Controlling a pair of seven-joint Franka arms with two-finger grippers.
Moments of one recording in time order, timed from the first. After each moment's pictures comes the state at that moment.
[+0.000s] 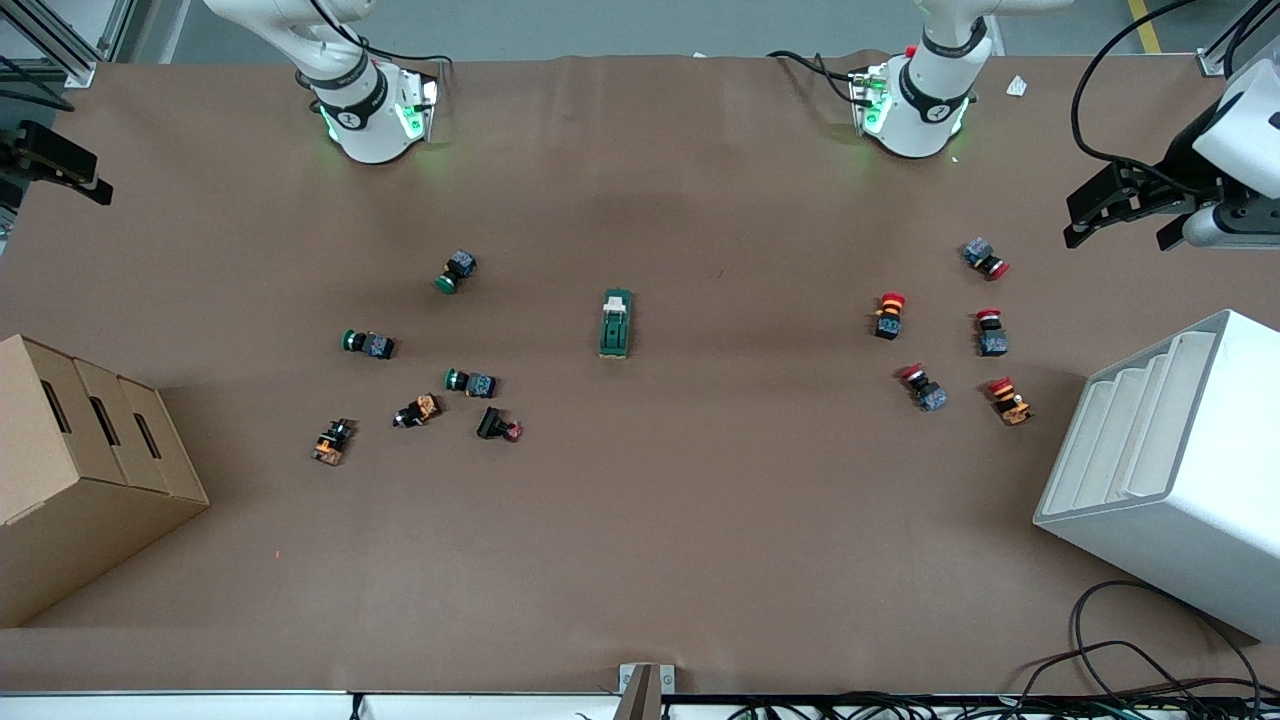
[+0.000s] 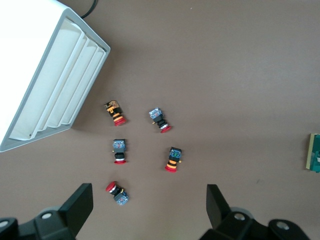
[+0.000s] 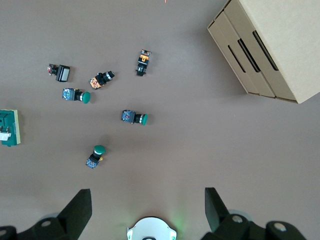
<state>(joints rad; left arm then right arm) -0.05 -0.07 -0.05 -1.60 -0.02 1.56 -0.07 -0.02 -0.09 -0.08 -1.53 0.01 1.36 -0.10</state>
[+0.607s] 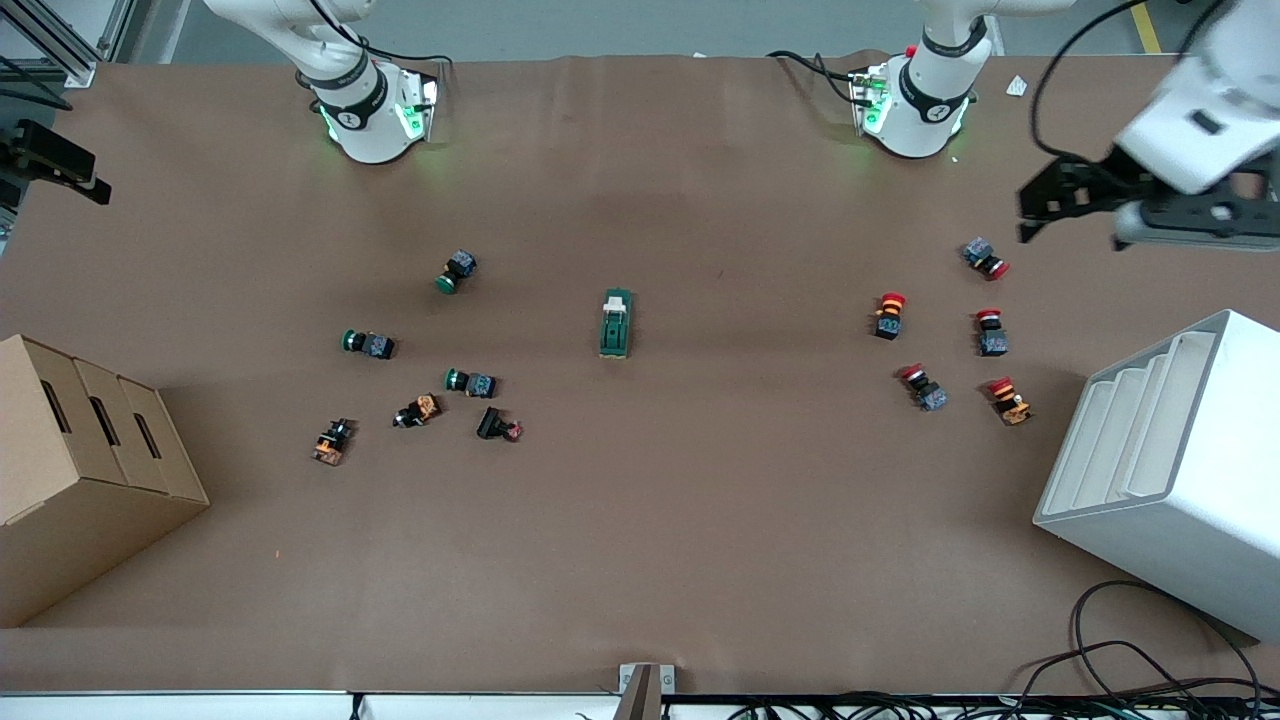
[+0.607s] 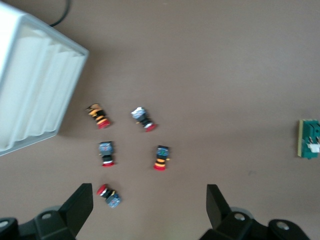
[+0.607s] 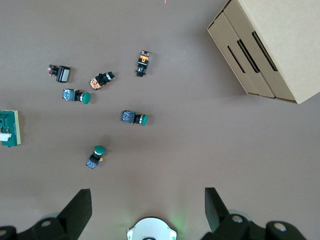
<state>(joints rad) -0.13 -0.05 -0.12 -1.60 -0.02 1.57 -0.10 -0.02 -0.09 -0.08 -1.53 0.01 1.36 -0.10</state>
